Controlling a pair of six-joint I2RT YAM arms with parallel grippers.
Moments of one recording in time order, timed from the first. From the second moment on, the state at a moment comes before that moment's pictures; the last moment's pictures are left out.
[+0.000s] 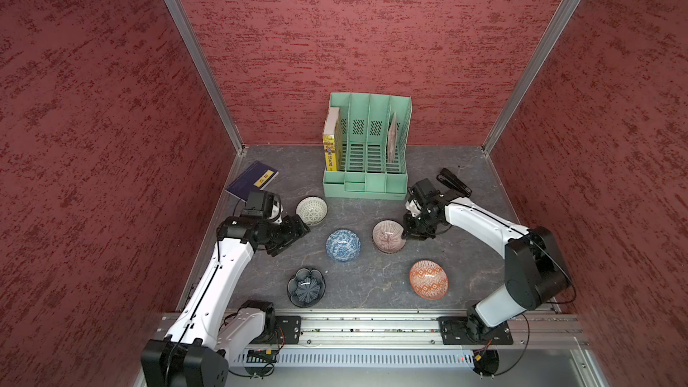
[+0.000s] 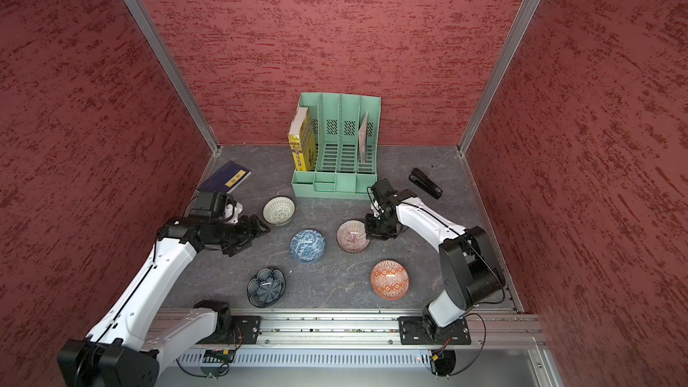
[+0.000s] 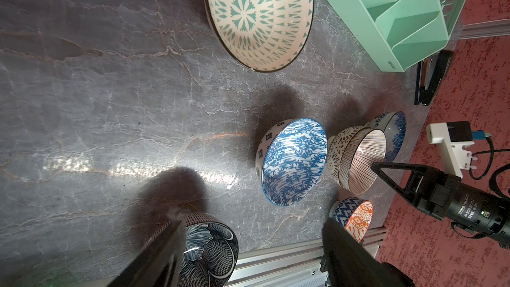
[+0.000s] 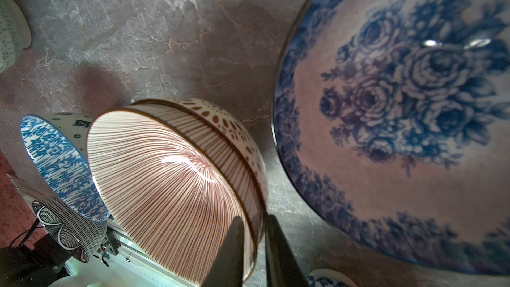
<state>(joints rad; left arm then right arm) -0.10 1.01 0.90 -1.03 0.39 -0.63 0.42 1.59 1.08 -0.84 -0.34 0.49</state>
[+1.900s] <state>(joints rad) -0.04 1.70 1.15 -0.79 0.25 -0.60 0.42 1.32 1.27 -1.07 -0.29 0.51</state>
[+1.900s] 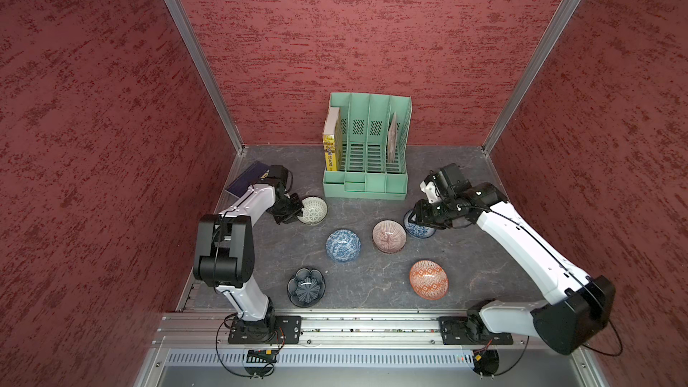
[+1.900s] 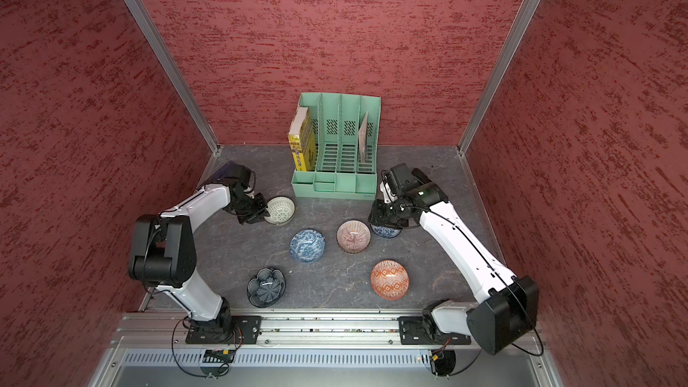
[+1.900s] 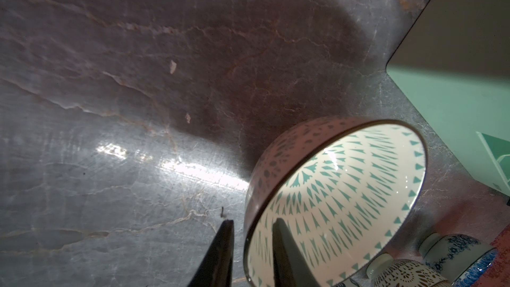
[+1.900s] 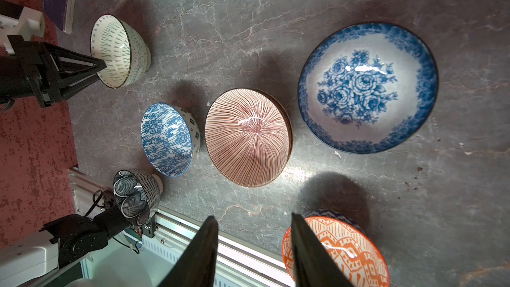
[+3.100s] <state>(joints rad) -0.27 1.40 1.39 -1.18 0.29 -0.54 0.46 1.36 1.37 -1.08 -0.40 0.53</state>
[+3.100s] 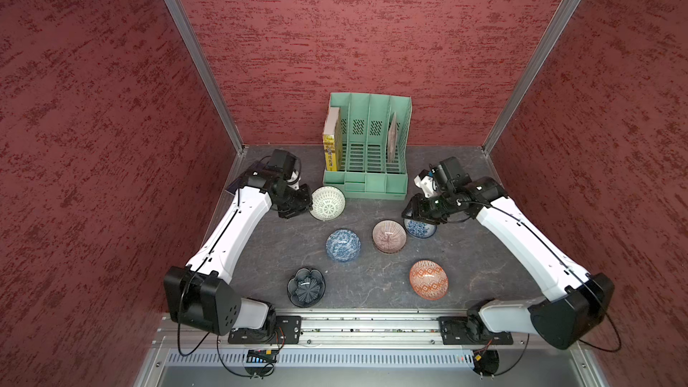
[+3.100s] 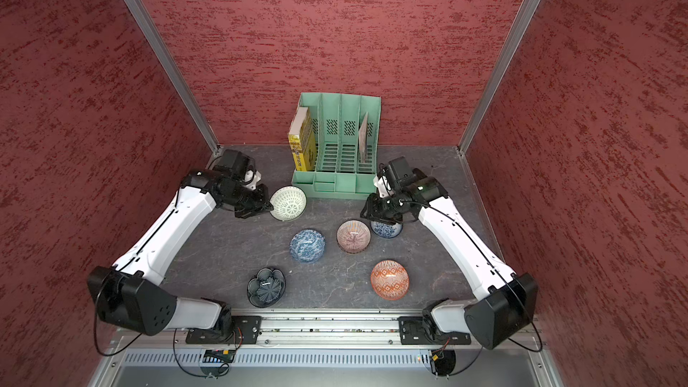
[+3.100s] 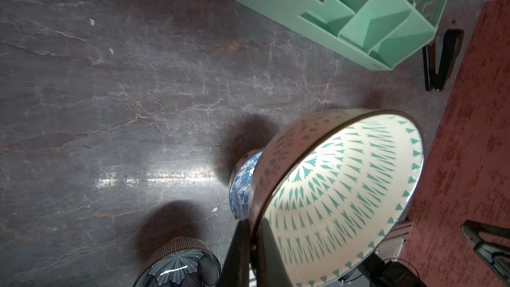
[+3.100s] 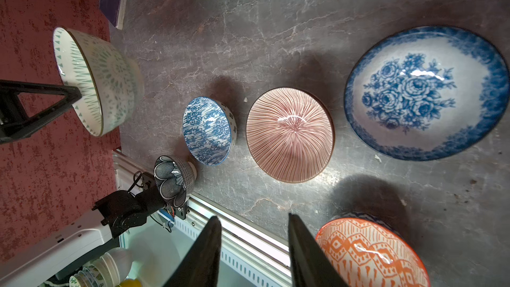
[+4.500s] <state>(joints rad) -0.68 1.62 1.61 -1.23 0.28 -0.60 0.61 1.49 1.44 -1.11 -0.33 0.56</state>
